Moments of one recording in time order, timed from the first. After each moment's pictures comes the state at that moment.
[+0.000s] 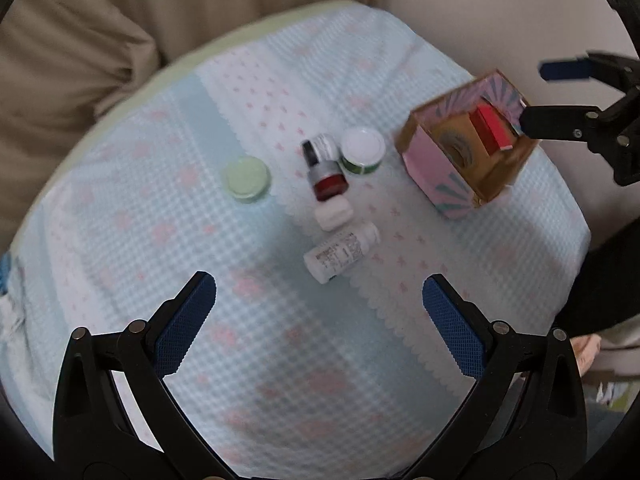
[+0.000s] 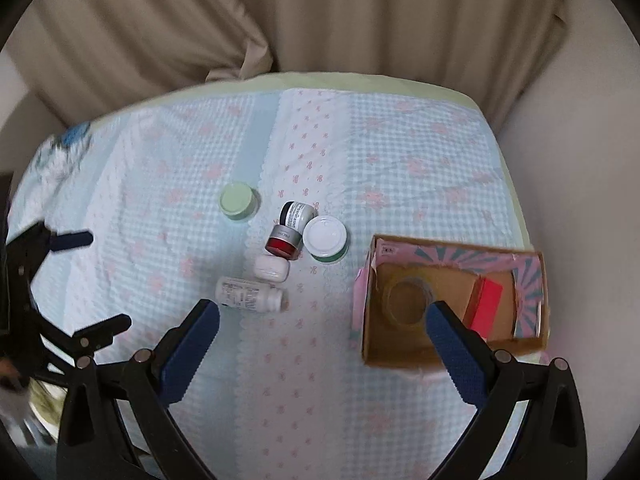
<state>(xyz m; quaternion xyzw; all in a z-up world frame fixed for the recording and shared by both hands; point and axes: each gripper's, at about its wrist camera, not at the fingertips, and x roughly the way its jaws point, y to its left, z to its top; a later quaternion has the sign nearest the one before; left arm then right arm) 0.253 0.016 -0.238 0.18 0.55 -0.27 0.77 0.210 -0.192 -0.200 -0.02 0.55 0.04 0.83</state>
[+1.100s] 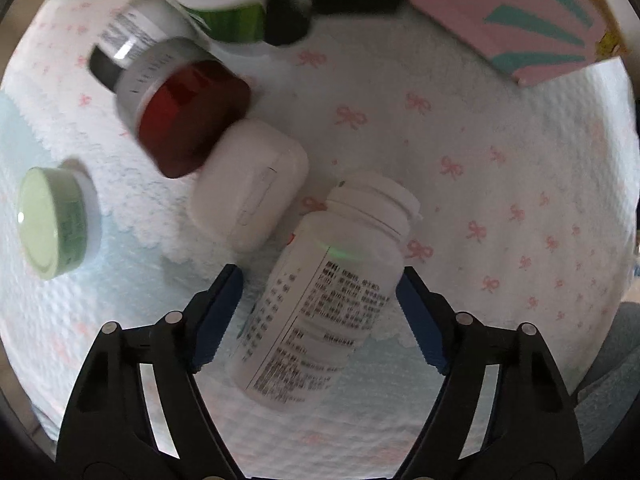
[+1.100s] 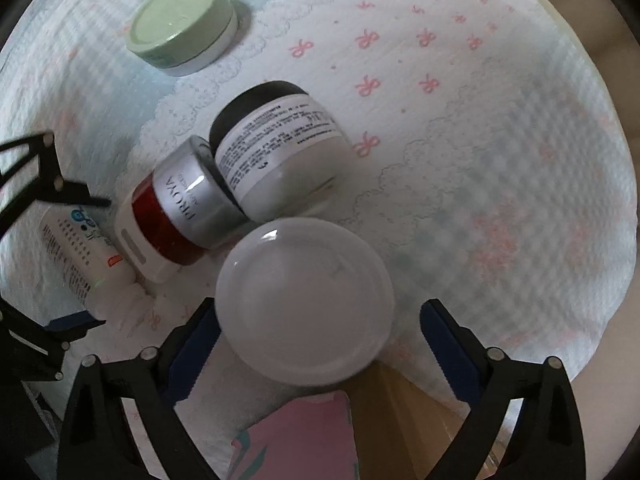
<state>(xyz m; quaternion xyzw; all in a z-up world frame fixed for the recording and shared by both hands) 0.290 -0.087 -0.492 0.38 0.62 -0.37 0.58 0.383 -0.159 -0.466 -0.28 0.69 0.22 0.63</state>
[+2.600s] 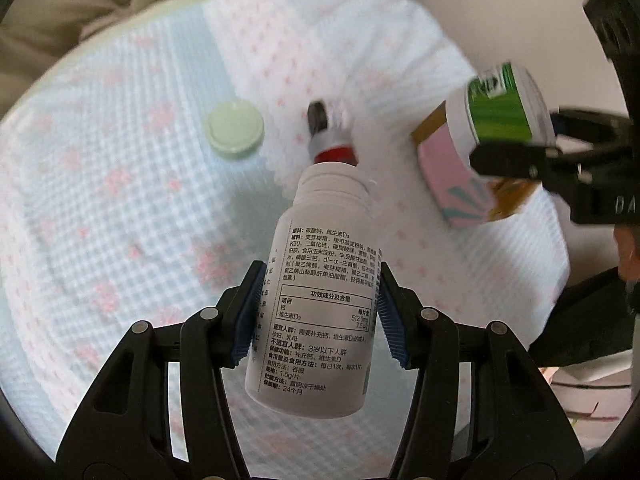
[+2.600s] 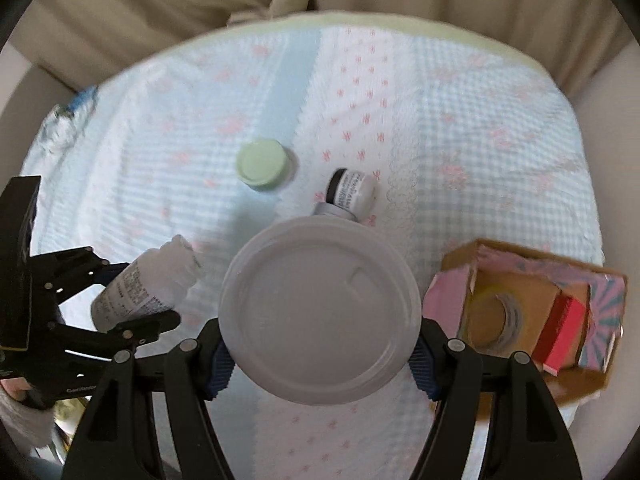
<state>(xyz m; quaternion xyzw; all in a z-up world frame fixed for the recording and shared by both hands) 0.262 0.044 -0.285 0.07 0.60 -0.26 0.76 0.263 -0.145 -0.268 0.01 0.61 0.10 0.79</state>
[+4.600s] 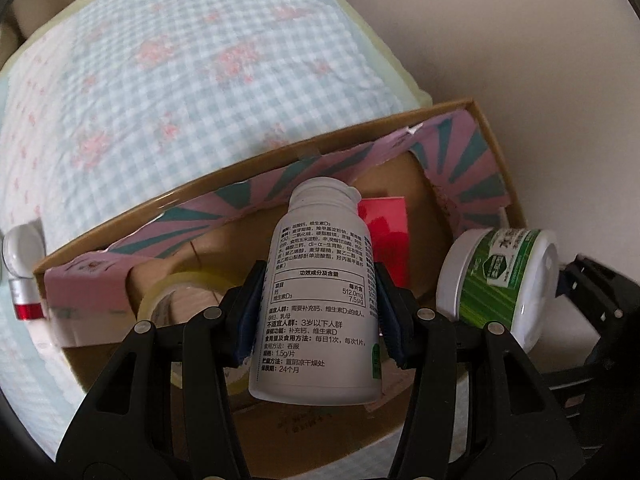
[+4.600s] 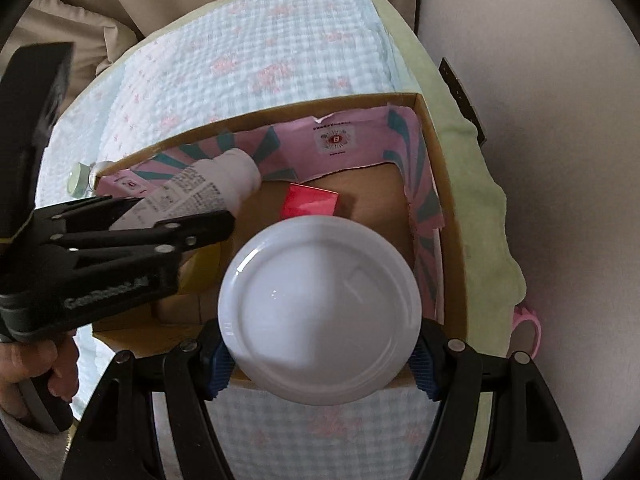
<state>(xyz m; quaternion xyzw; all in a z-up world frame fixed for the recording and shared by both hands) 0.304 -0.388 -0.394 0.07 0.64 -0.26 0.72 0.201 -0.500 -0.356 0.09 0.64 0.00 0.77</state>
